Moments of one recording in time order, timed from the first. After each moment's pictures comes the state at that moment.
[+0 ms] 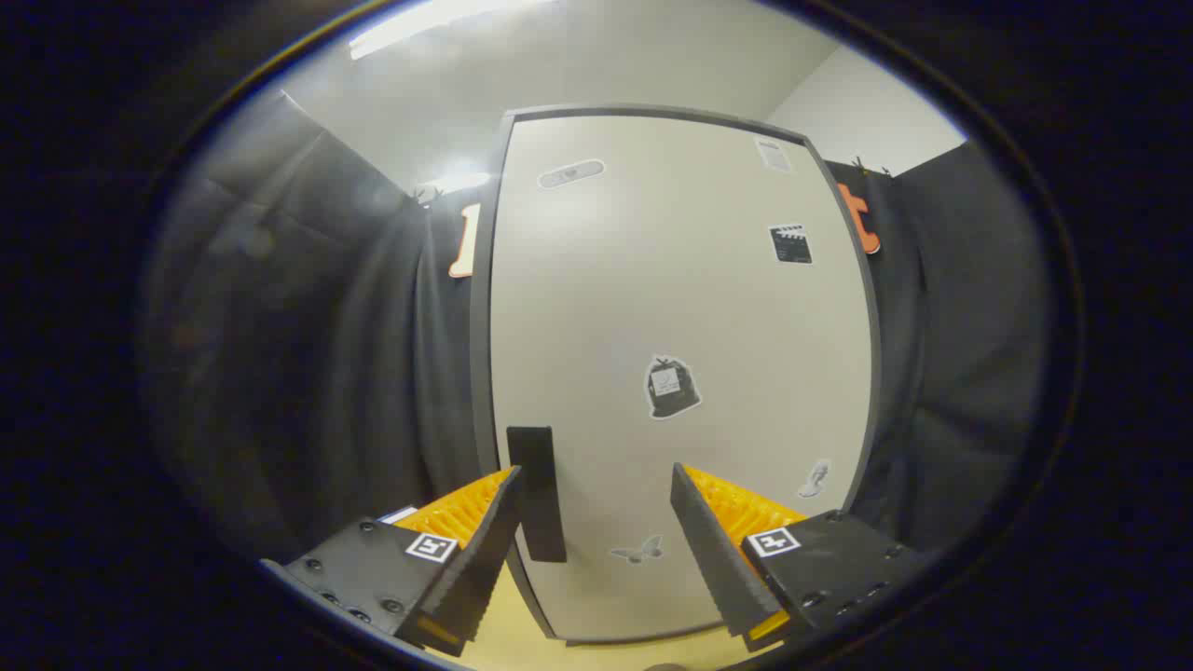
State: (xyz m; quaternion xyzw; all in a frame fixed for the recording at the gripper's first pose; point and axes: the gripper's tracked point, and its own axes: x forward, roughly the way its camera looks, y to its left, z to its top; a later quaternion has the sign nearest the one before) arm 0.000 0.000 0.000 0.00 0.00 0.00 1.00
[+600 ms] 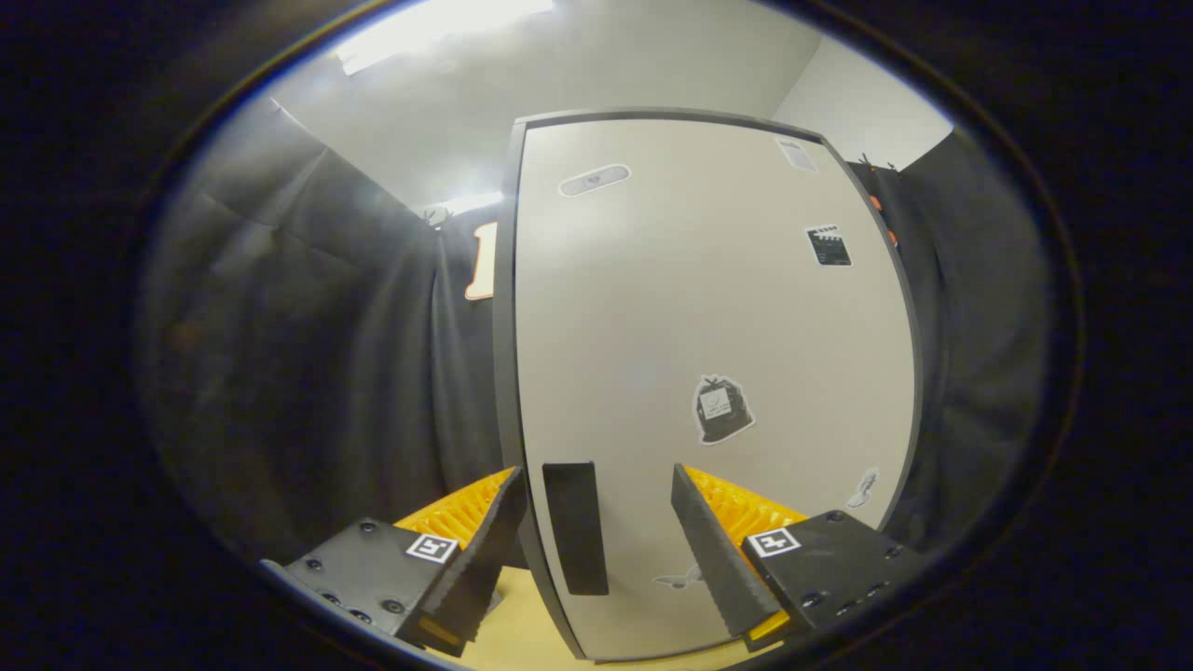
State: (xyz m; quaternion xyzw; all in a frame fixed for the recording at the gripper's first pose) arm 0.025 0.026 0.007 0.02 -0.03 0.02 1.00
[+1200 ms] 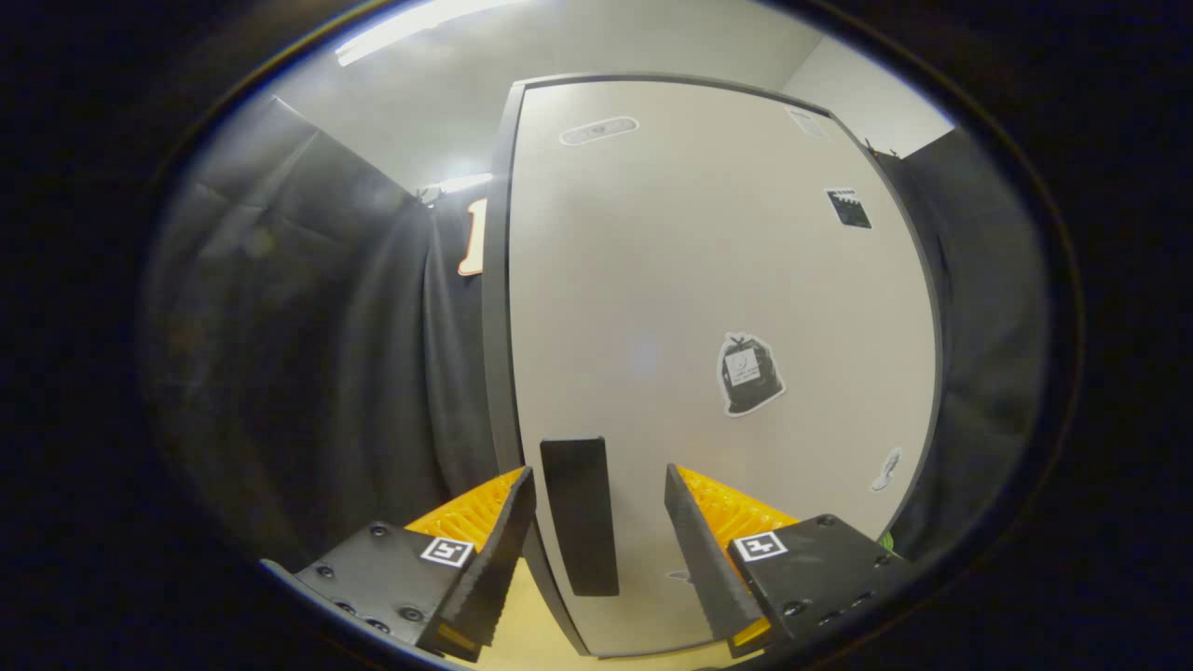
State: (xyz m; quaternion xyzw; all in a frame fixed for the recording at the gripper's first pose) arm 0.048 0.032 -0.022 0.02 0.01 0.02 1.00
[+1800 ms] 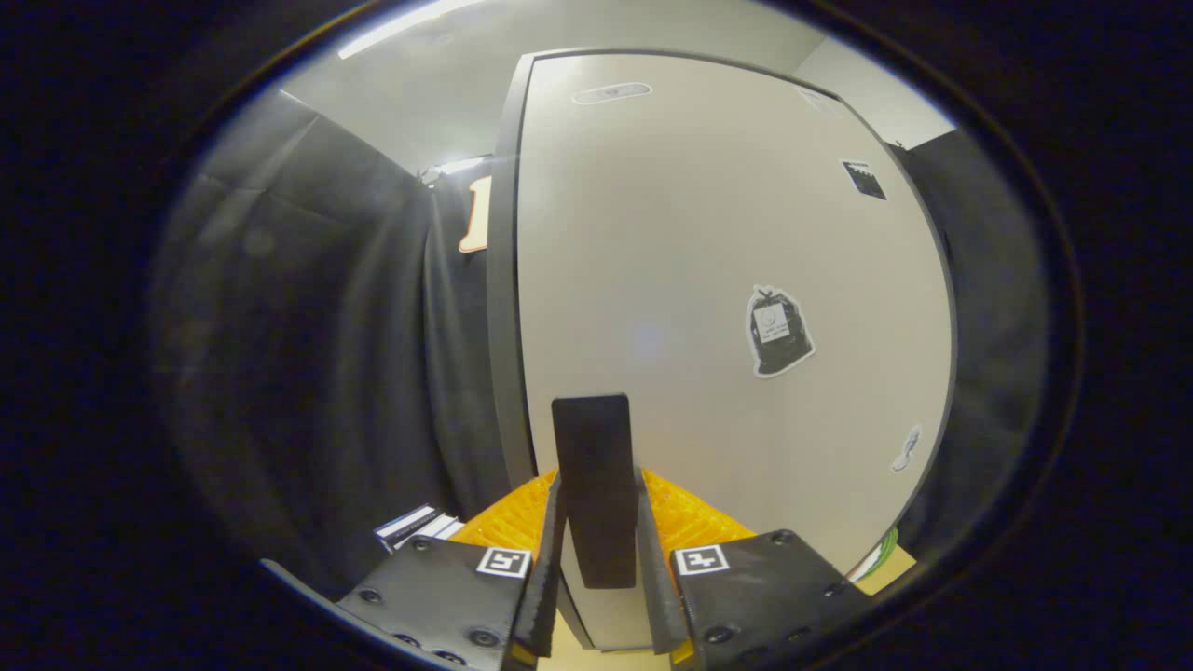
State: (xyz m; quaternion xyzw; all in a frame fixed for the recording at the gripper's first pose) arm 0.055 0.041 -0.049 0.01 0.05 0.01 1.00
